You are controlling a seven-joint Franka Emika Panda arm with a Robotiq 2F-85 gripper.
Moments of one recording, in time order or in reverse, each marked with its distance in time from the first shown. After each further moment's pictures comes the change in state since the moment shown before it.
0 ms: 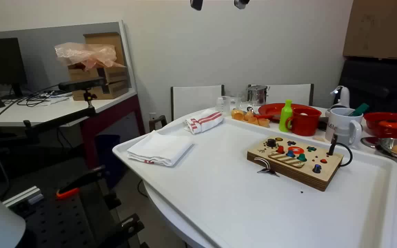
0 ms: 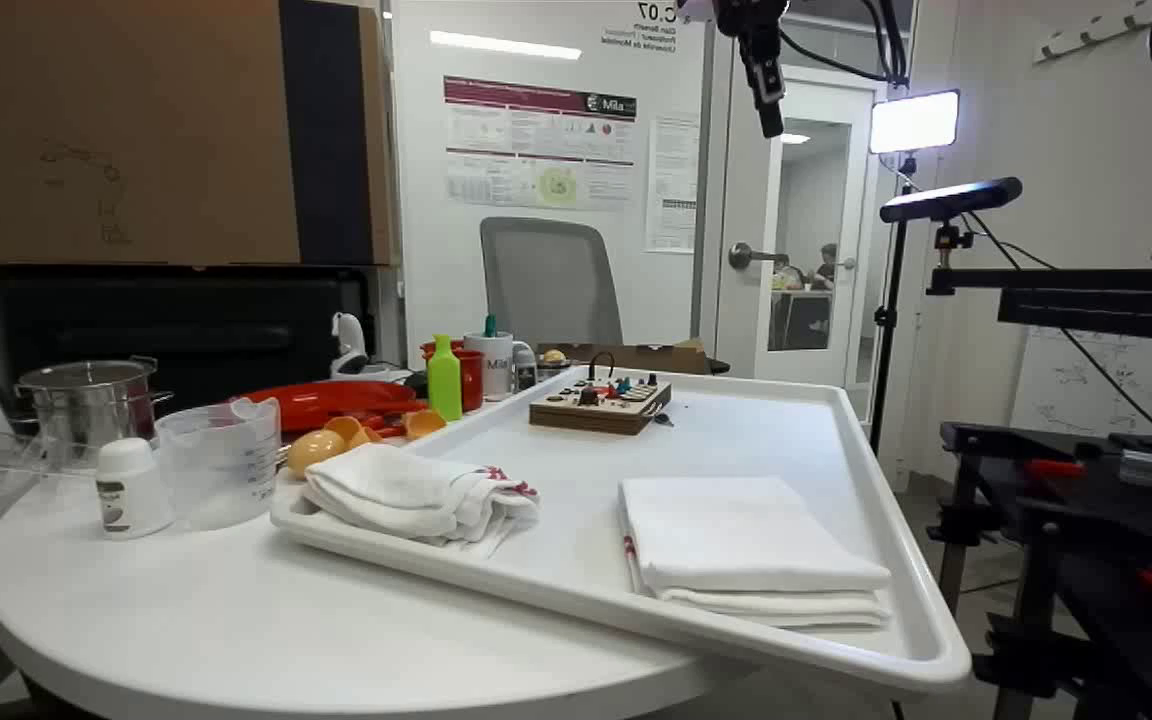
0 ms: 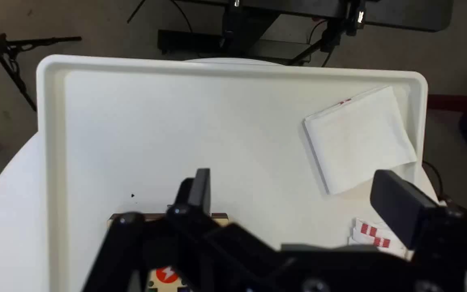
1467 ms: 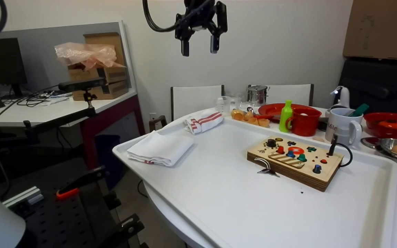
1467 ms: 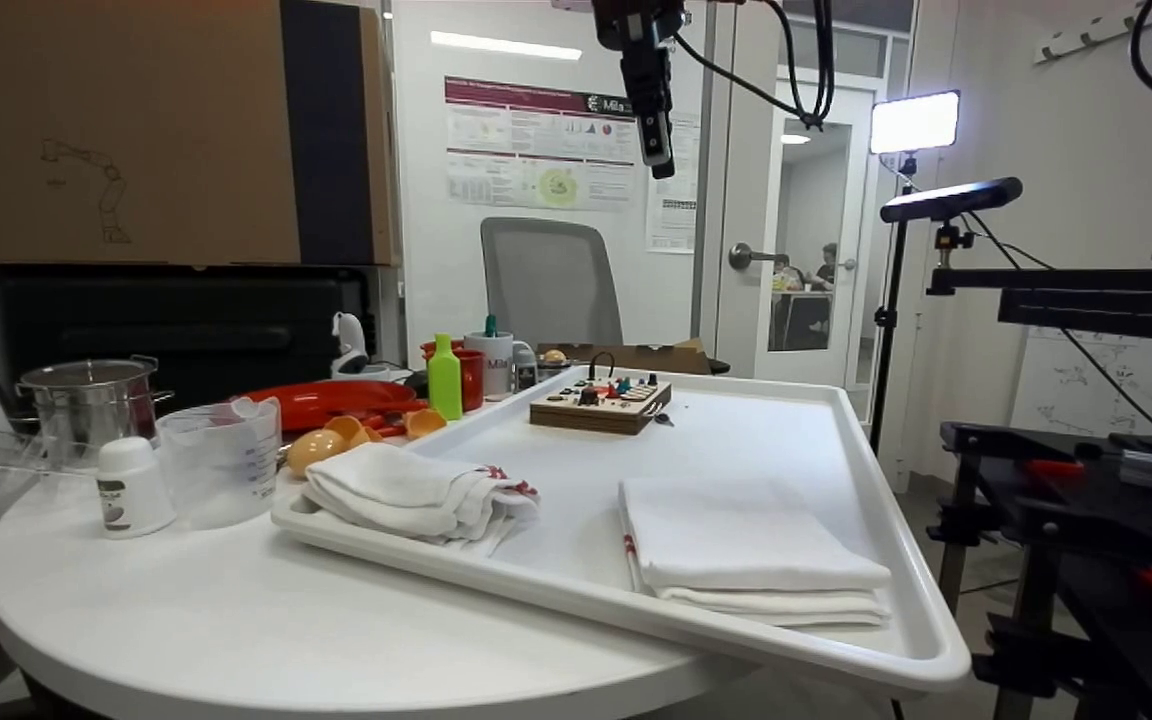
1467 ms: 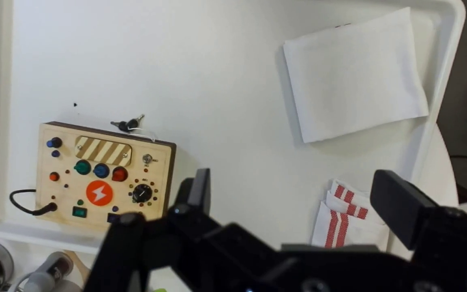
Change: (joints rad) arm 0.103 0.155 0.261 -0.026 -0.074 0.288 0.279
